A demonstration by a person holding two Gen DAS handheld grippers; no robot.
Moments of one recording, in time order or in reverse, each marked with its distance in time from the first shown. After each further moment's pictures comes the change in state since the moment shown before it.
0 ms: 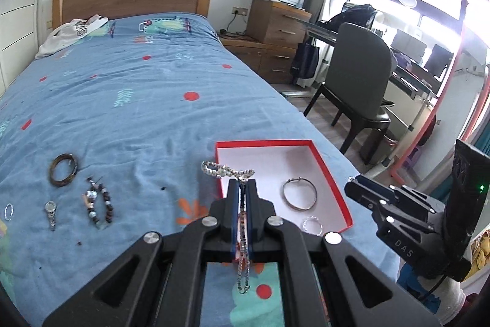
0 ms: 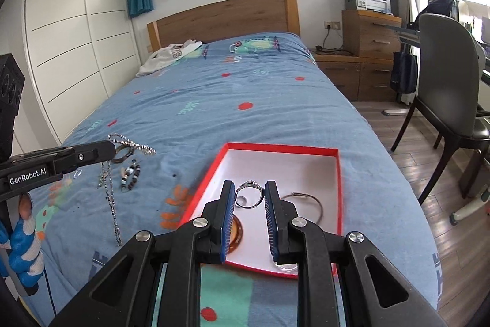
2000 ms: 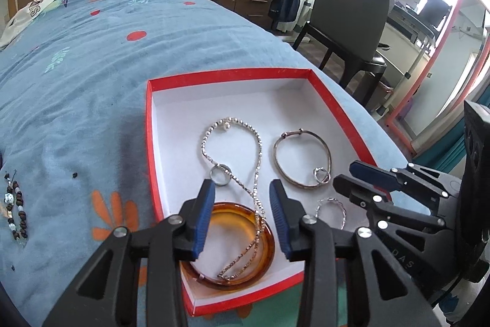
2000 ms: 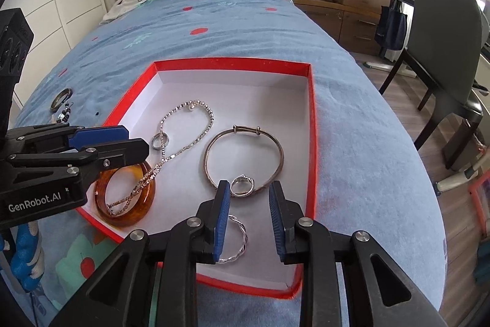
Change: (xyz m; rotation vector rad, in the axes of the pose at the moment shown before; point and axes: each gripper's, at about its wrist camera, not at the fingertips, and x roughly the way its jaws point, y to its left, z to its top) left arm 0.141 -0.023 -0.033 0.088 0.237 -0.071; right arm 0.079 -0.054 -0.040 -0.009 0.259 -0.128
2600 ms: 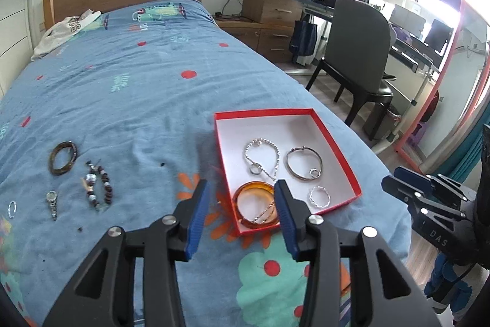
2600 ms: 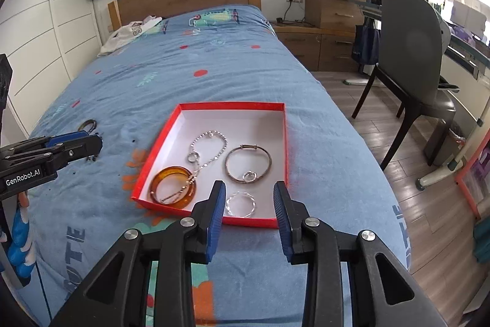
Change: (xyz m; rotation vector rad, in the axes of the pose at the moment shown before) left arm -0.147 0.013 -0.032 -0.048 -0.159 0.116; right arm -0.124 0.020 -0.021 0.066 -0.137 -0.035
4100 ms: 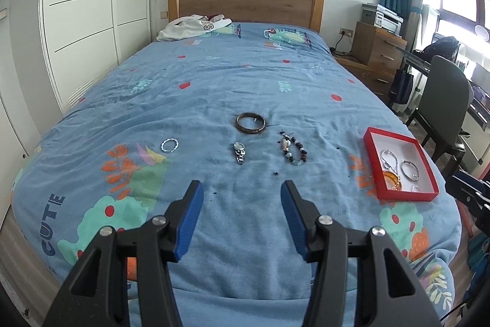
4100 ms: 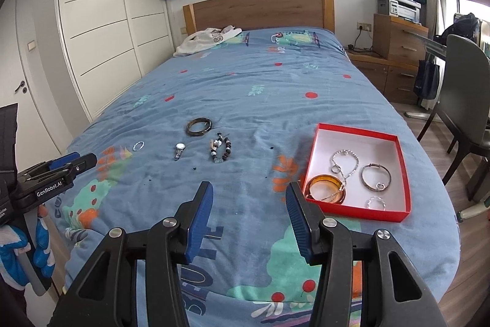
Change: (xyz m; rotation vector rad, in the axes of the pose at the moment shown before) left arm -0.182 0.171 -0.116 -0.264 -0.126 0.410; right arm -0.082 0.177 -0.020 -0.144 -0.068 0.245
